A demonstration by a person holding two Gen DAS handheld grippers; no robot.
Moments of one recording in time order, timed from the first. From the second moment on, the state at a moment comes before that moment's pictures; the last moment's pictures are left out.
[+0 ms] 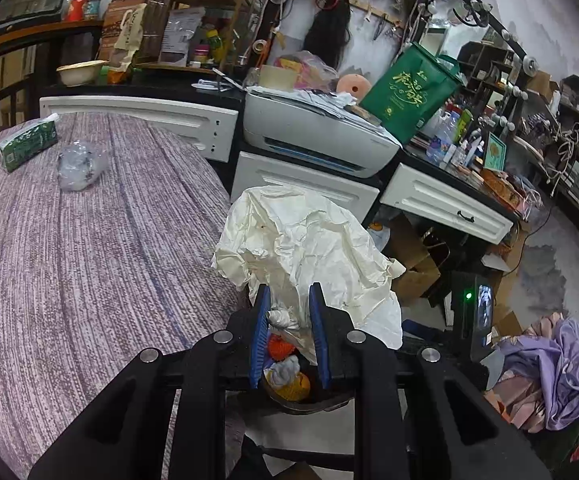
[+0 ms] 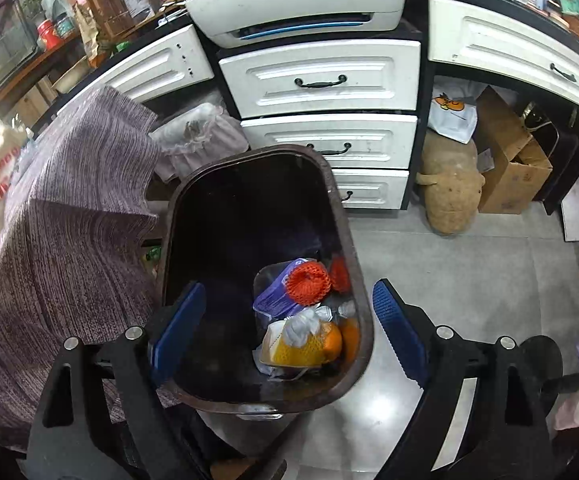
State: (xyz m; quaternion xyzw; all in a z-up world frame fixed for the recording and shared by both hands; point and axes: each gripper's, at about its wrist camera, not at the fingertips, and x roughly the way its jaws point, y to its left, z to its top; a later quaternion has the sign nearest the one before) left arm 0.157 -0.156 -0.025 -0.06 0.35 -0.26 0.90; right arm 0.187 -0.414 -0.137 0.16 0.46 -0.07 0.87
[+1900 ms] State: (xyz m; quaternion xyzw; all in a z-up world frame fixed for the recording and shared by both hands) left arm 0.169 -0.249 -0.075 0.05 0.41 -0.33 0.85; right arm 0.154 -0.464 -0.117 0.20 0.43 -0.12 0.87
